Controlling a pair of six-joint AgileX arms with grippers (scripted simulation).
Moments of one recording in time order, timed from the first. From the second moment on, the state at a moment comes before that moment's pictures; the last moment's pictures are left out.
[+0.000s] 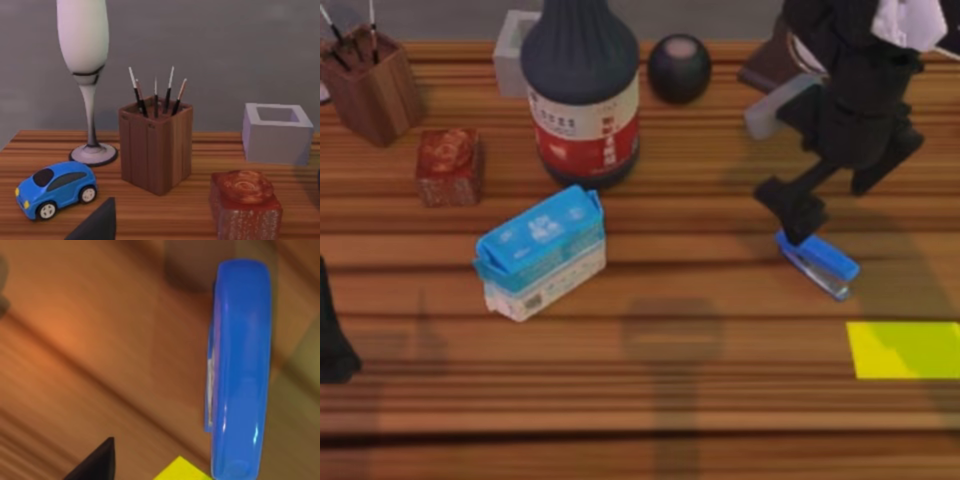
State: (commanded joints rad) left arm 0.00 0.00 0.00 0.00 0.00 0.00; right arm 0.37 2.19 1.84 -1.24 0.00 -0.33
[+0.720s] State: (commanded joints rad) left arm 0.00 0.00 0.00 0.00 0.00 0.00; right arm 0.38 2.27 1.62 -0.93 0.00 -0.33
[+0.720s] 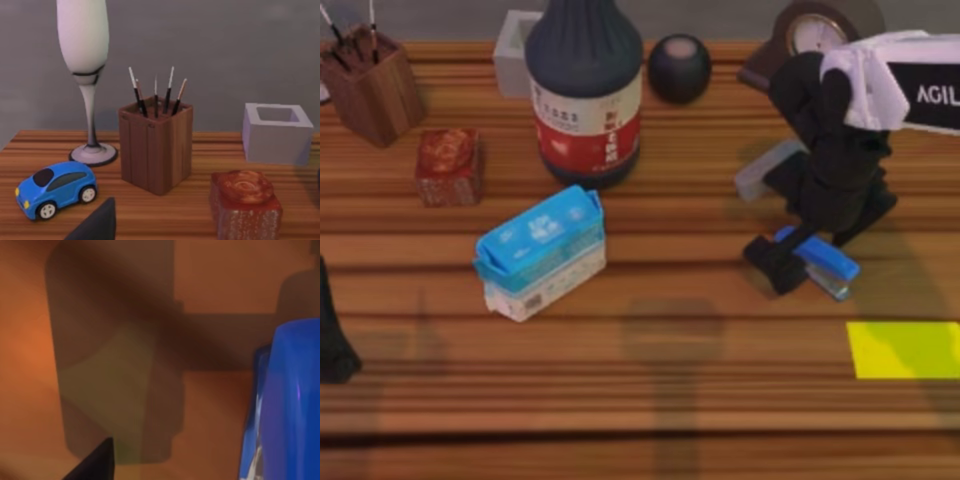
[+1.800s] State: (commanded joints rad) left arm 0.00 0.00 0.00 0.00 0.00 0.00; right arm 0.38 2.27 1.62 -0.93 0.00 -0.33
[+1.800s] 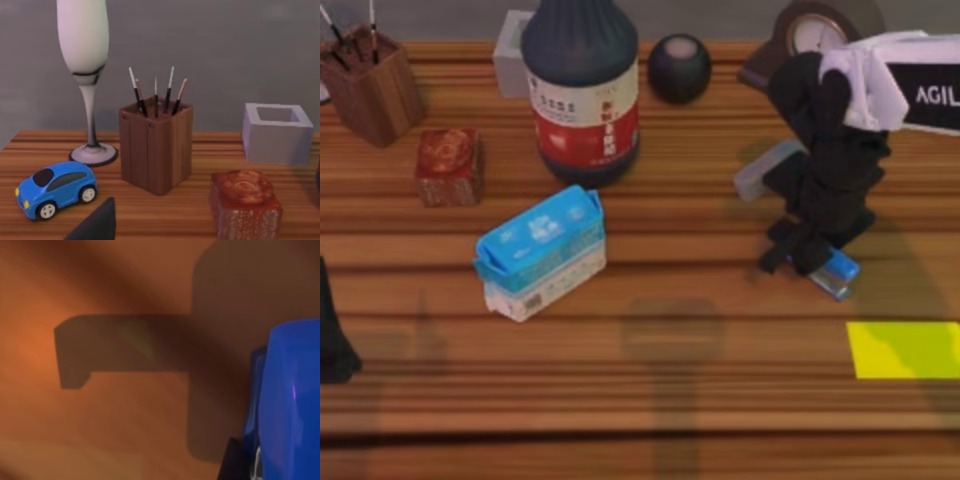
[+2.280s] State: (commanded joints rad) left arm 0.00 0.00 0.00 0.00 0.00 0.00; right arm 0.38 2.24 1.69 -1.01 0.00 -0.33
